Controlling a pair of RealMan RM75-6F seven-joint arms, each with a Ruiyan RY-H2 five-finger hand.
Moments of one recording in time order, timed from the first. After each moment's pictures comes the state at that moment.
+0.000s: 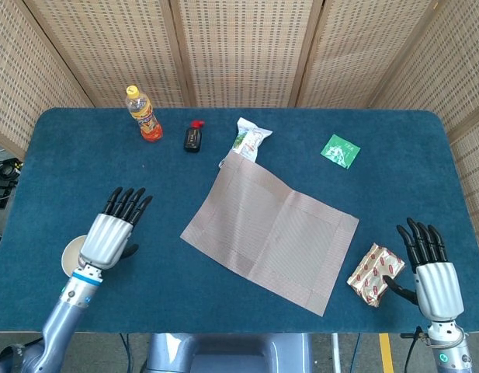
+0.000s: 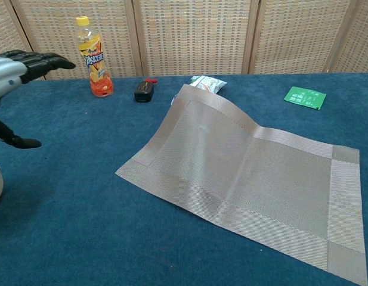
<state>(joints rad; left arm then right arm) -0.41 -1.42 -0.17 -1.70 1.47 1.21 0.61 0.09 -1.33 0.03 -1.41 -1.65 1.71 0.06</state>
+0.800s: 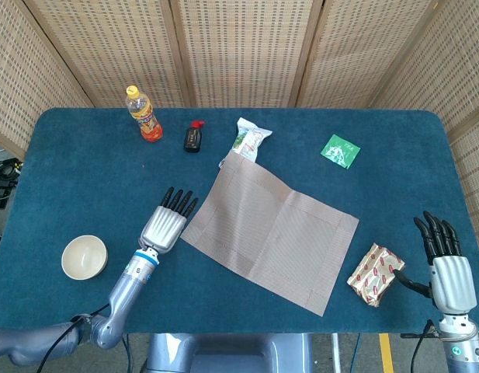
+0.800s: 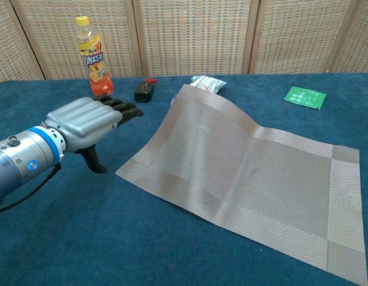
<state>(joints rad) -0.65 -1.74 -0.21 -1.41 1.16 1.03 0.92 0.09 -1.30 0.07 -1.42 -1.59 1.66 0.20</state>
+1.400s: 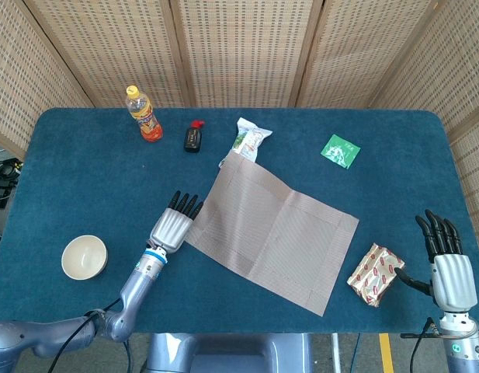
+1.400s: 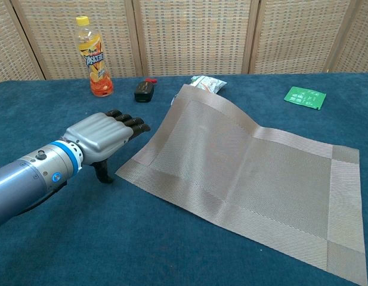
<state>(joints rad) -0.72 -1.85 -0.17 -1.22 1.12 0.99 0.88 0.09 -1.30 0.09 -1.40 -1.57 1.64 0.20</state>
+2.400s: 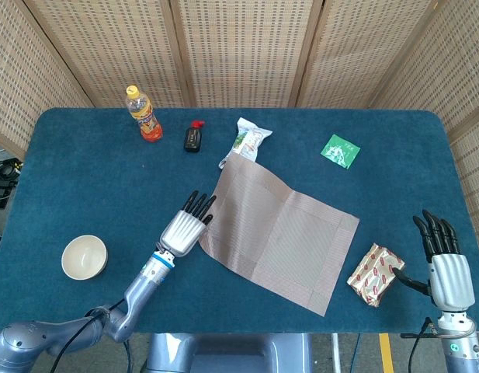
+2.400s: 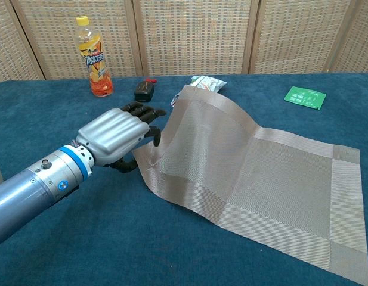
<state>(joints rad) -0.74 -1.94 -0.09 -1.01 1.41 1.12 0.51 0.09 -1.31 0.09 -1.40 -1.58 1.63 0.20</state>
